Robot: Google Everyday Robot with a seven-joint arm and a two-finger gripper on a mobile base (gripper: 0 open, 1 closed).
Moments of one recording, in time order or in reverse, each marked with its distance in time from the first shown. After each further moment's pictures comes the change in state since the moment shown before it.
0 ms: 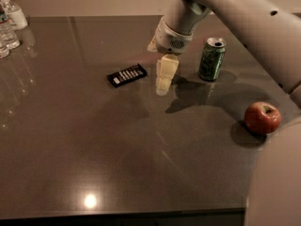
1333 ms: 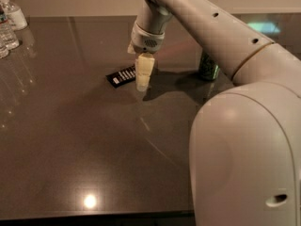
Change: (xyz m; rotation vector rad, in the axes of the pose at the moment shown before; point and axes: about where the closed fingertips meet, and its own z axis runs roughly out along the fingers) arm -0.039 -0.045 0.053 -0.071 0.028 -0.072
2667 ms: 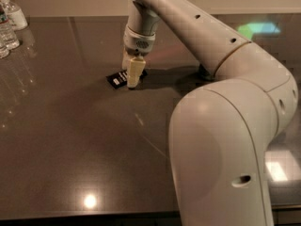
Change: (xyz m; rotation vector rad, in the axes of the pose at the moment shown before) arm -0.015 -0.009 0.020 -0.062 0.018 -0.022
